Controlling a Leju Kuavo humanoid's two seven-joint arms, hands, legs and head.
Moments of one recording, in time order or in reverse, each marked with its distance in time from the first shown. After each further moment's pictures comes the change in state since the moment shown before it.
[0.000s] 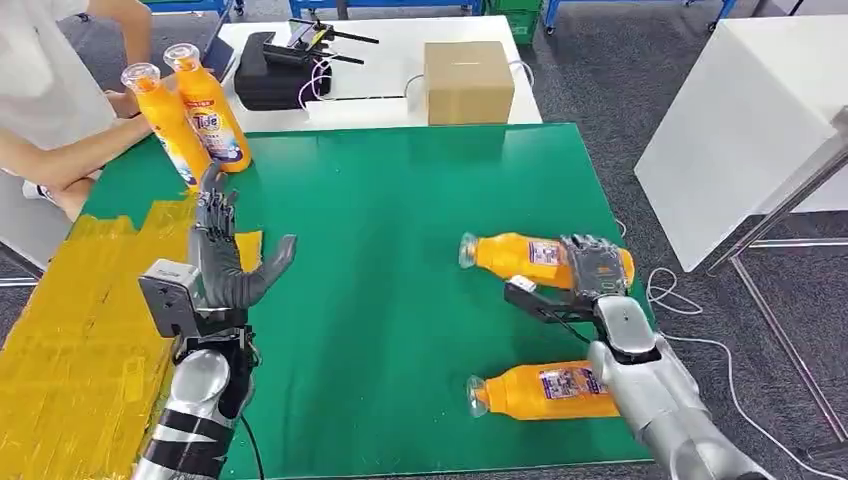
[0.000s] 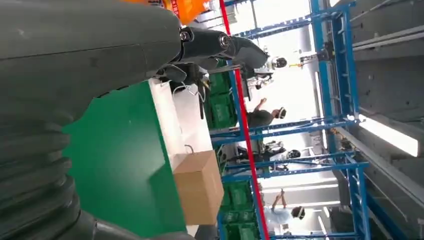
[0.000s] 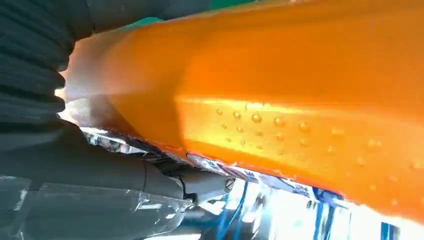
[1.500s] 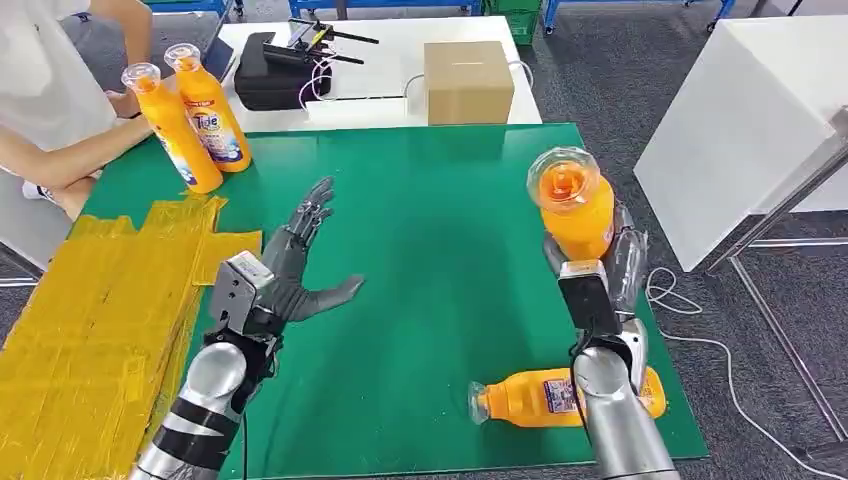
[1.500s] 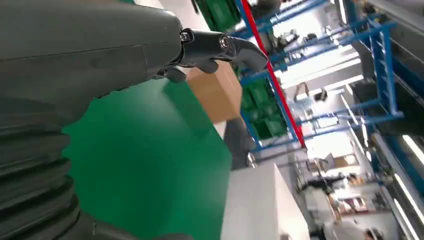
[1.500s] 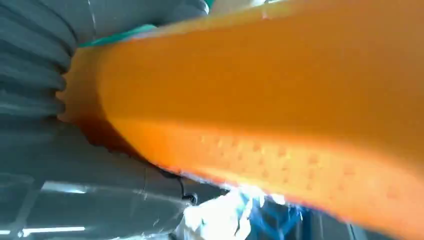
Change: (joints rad) left arm -0.071 0.056 -0.140 0.048 -0.001 -0.333 0.132; right arm 0.237 0.238 -0.247 -0.520 -0.769 -0.118 -0.524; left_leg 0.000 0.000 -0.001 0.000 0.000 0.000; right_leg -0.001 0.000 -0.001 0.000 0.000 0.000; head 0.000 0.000
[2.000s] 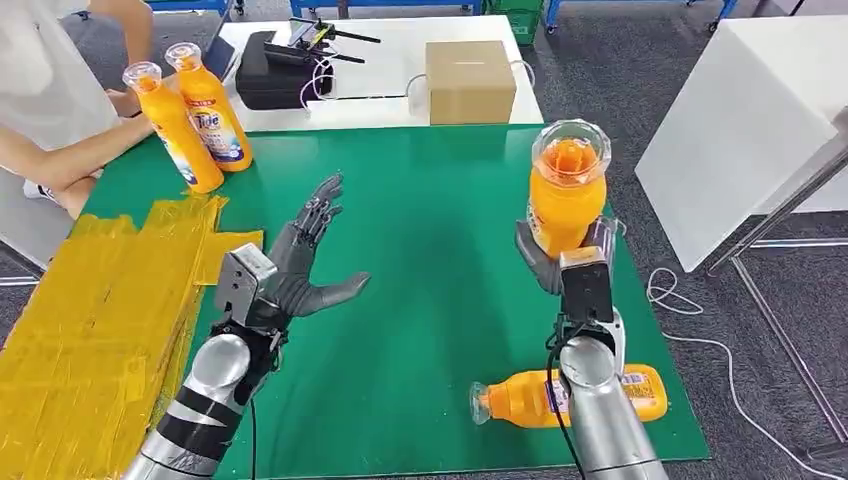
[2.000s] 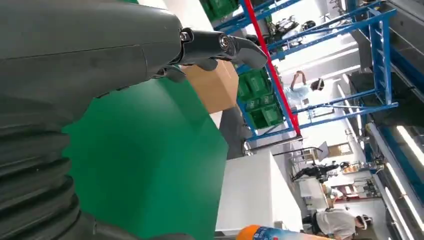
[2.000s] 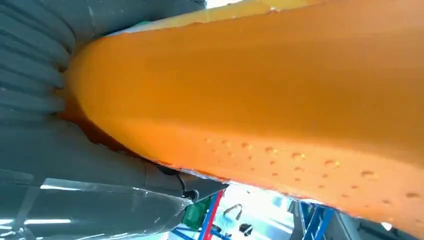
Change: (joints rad) left arm -0.032 0.019 -0.035 0.043 0.066 -0.003 -0.015; right arm -0.036 0.021 0.057 -0.007 -0.153 0.100 -0.003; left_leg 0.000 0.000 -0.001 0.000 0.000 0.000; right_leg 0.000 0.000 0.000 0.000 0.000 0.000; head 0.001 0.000
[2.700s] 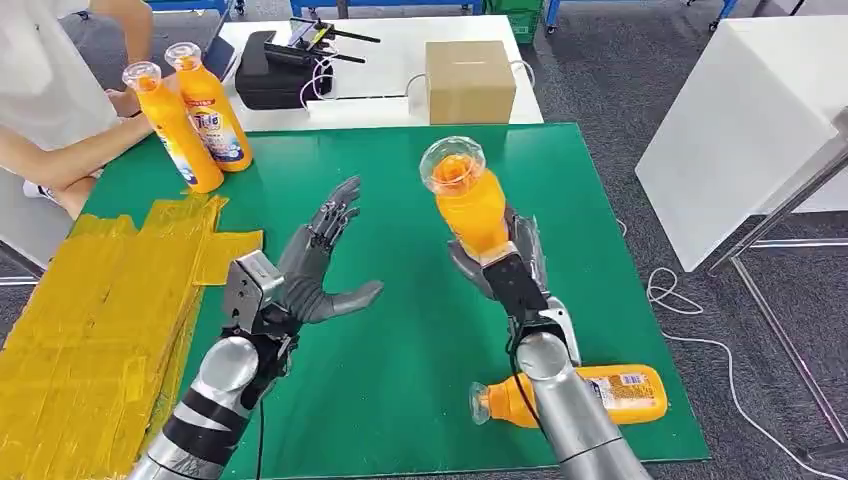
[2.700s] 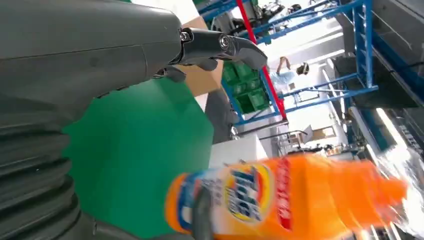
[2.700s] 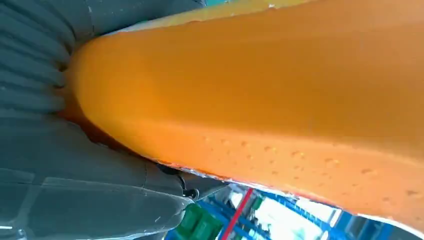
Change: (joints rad) left arm -0.003 -0.001 -0.063 -0.024 0.032 -0.012 -0.015; right arm -0.079 0.039 0.146 0.186 0.069 0.088 0.060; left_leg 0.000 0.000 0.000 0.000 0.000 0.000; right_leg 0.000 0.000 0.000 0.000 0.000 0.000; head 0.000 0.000
